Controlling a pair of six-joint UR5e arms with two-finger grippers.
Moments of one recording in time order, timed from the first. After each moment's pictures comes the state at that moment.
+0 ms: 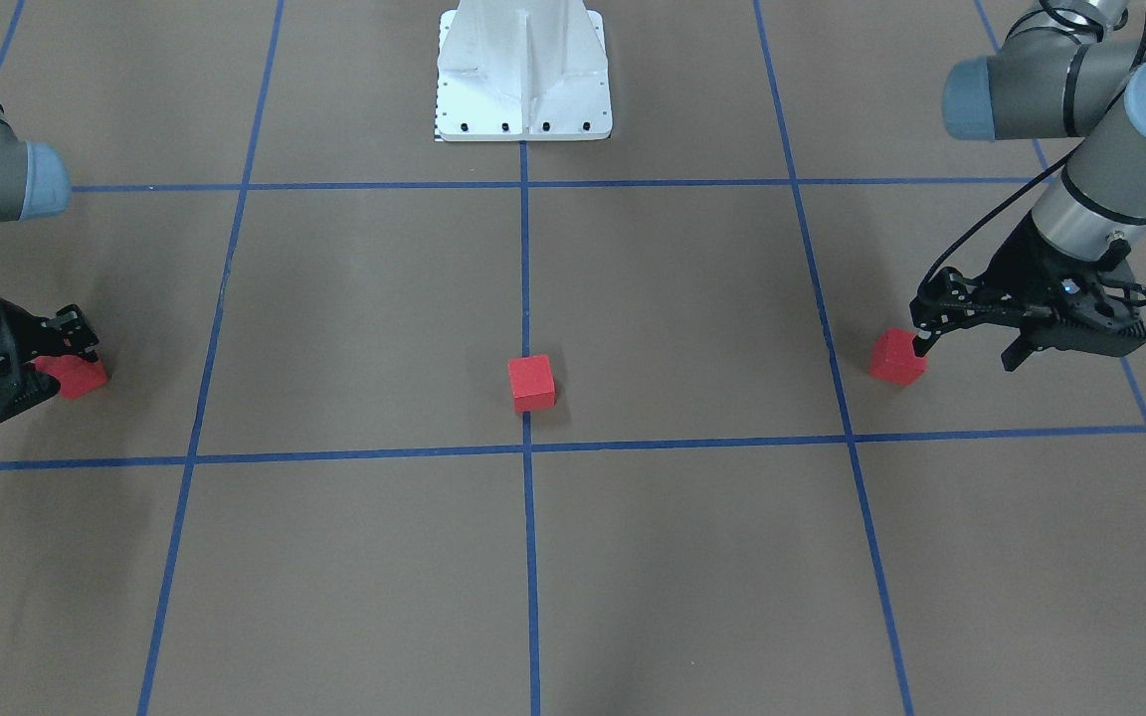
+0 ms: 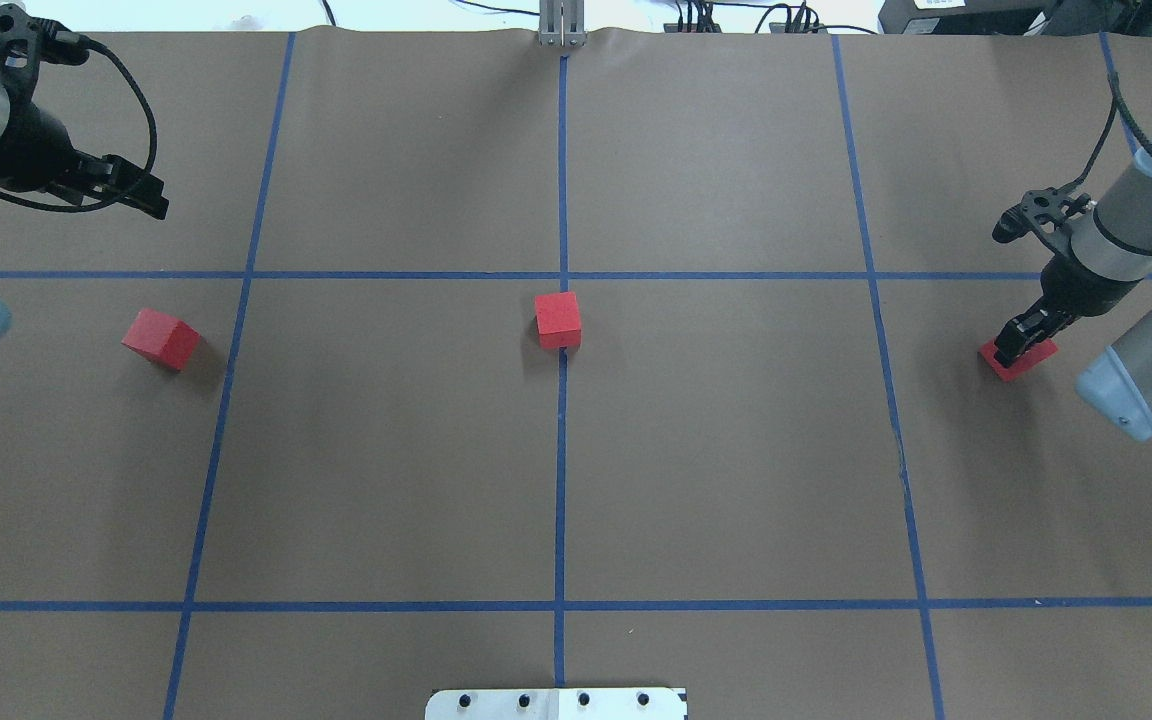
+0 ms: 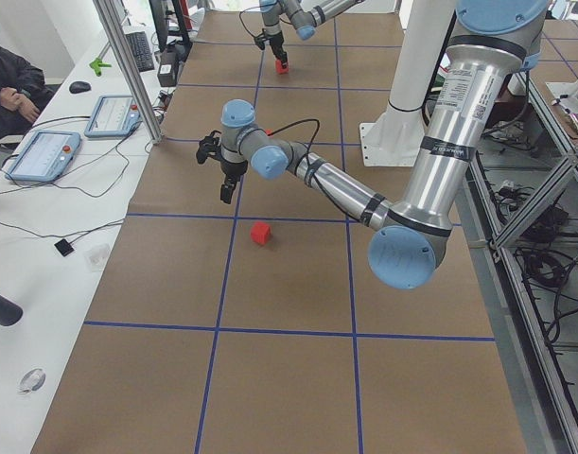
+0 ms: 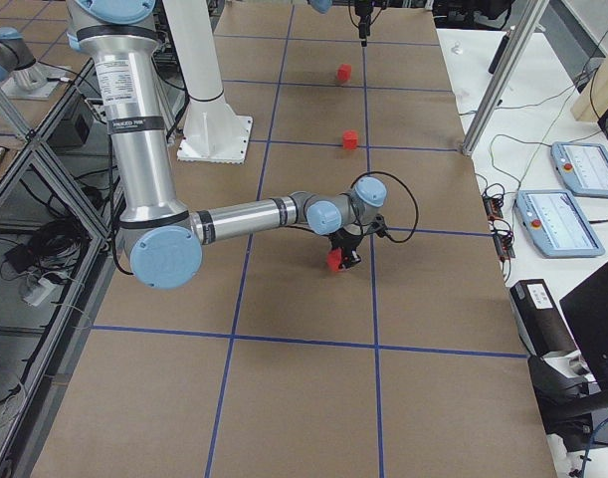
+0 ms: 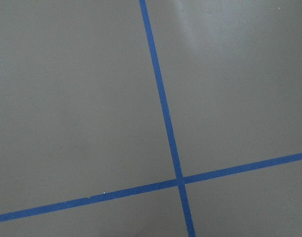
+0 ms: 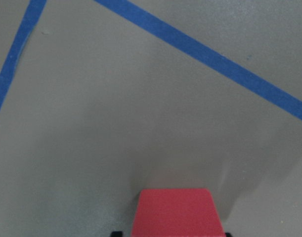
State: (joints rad) left arm -1.06 -1.85 -1.79 -1.79 -2.14 -0.62; right arm 1.00 -1.41 1.56 -1.44 2.27 0.10
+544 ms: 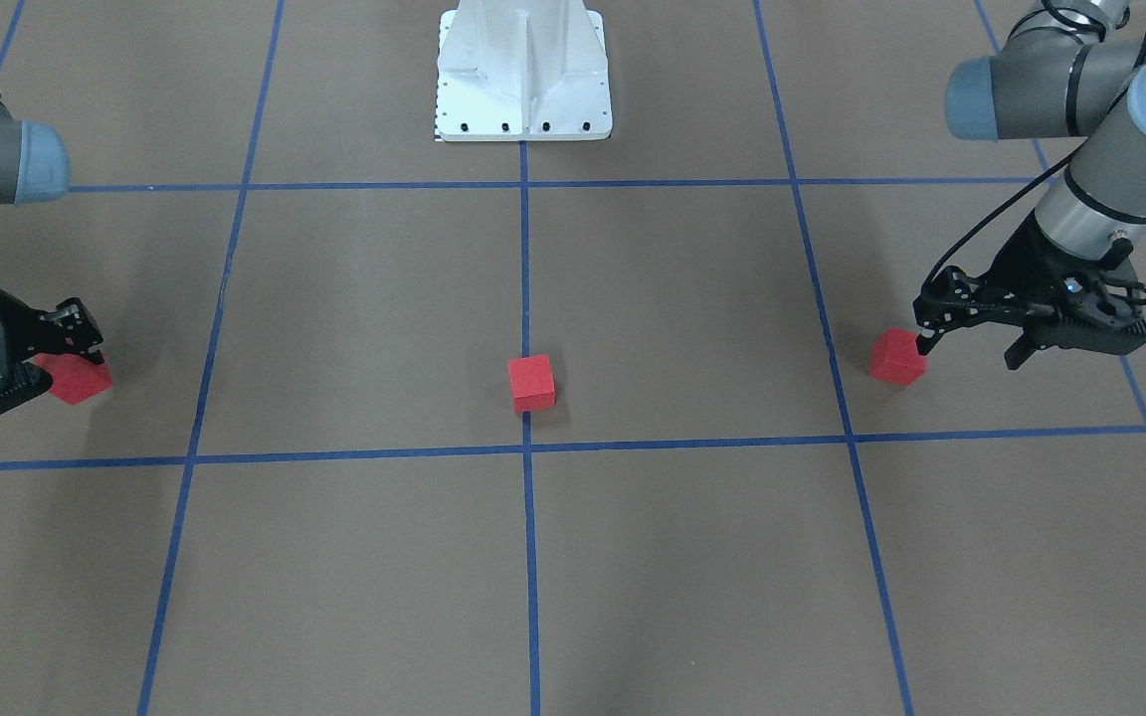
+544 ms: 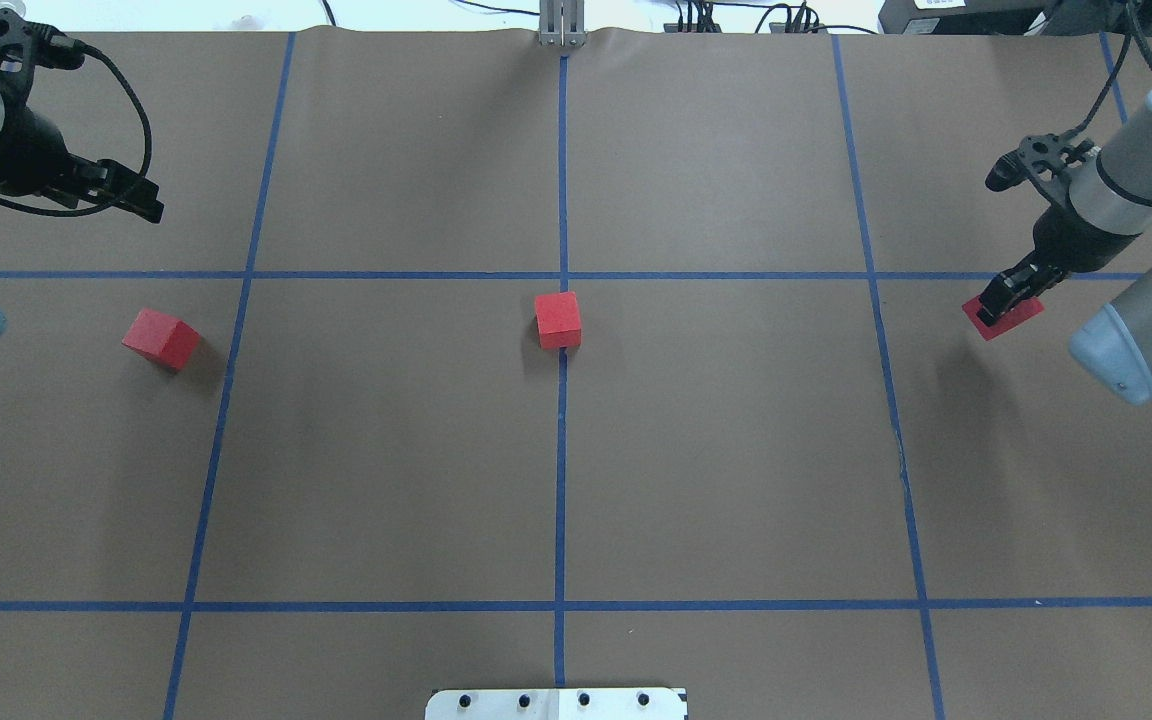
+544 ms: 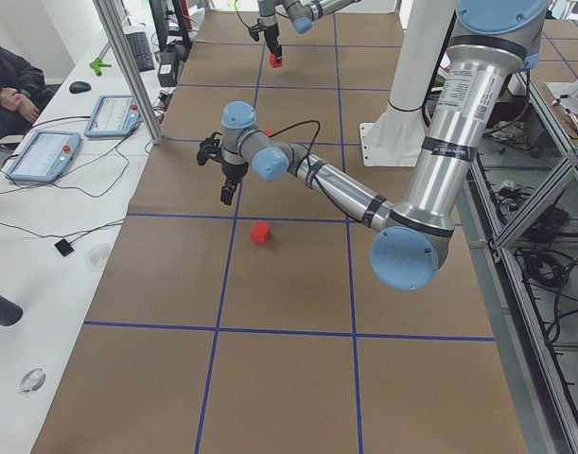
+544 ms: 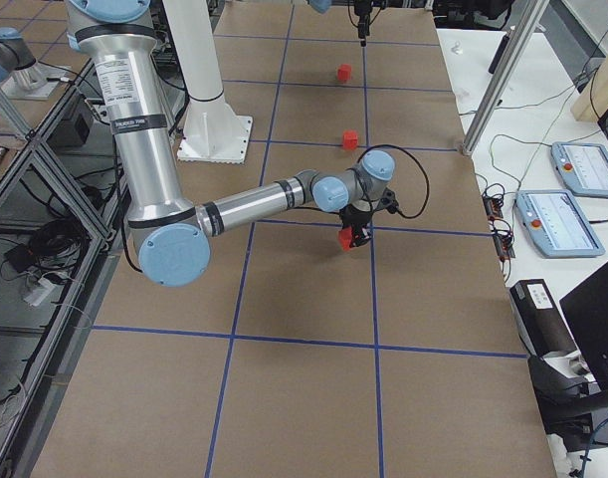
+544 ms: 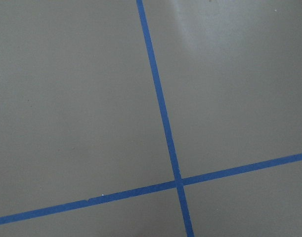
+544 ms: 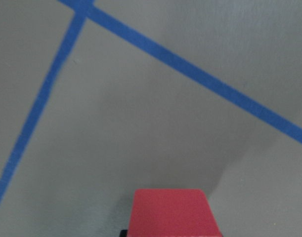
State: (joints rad) left arm -1.06 -1.83 -1.79 -1.80 -2.14 -0.62; right arm 1.04 -1.32 1.66 -1.56 2.29 0.15
